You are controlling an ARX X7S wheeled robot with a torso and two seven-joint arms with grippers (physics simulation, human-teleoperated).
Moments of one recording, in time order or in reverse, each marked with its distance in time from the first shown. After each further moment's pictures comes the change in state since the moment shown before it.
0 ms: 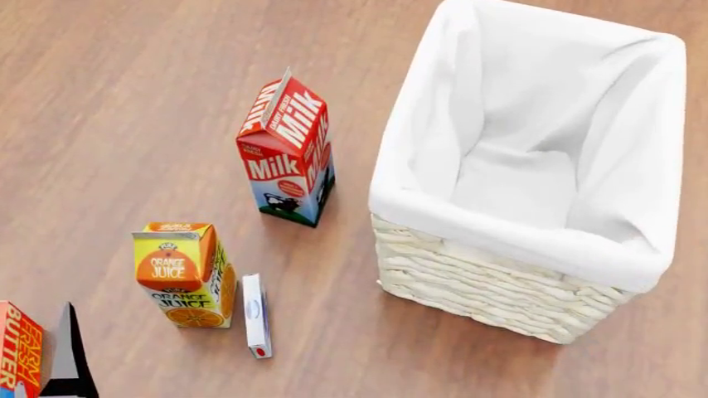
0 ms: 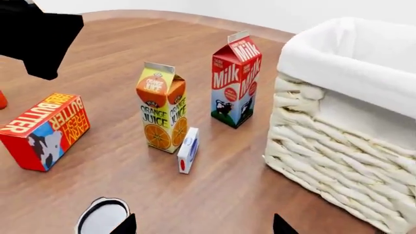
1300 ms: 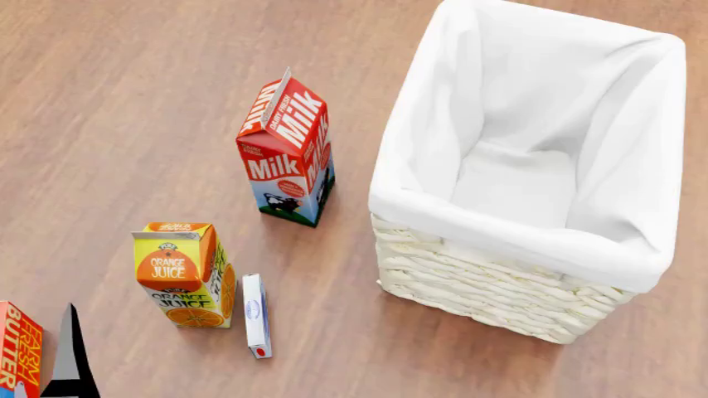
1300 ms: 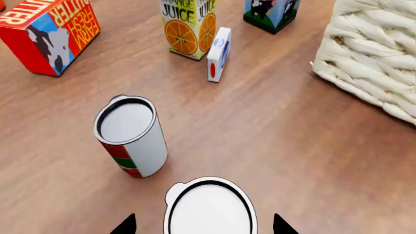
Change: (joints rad) left arm -0.003 -0.017 0.012 0.000 -0.018 0.005 -0.018; right arm 0.085 -0.064 -0.116 0.122 0.005 0.258 -0.009
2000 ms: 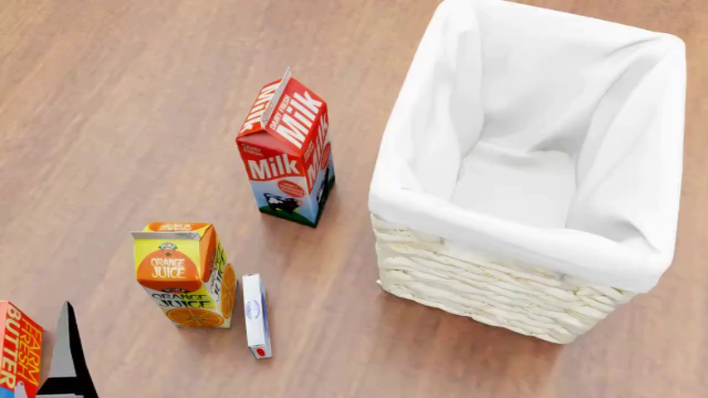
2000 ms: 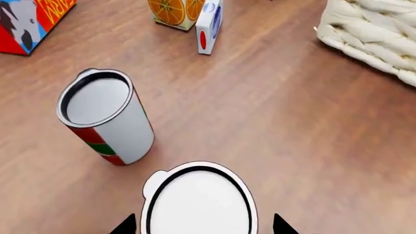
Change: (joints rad) left arm -0.005 -0.010 -0.002 0.000 -0.017 0.000 -0.010; right arm 0.081 -0.051 0.003 0.110 0.045 0.051 -0.001
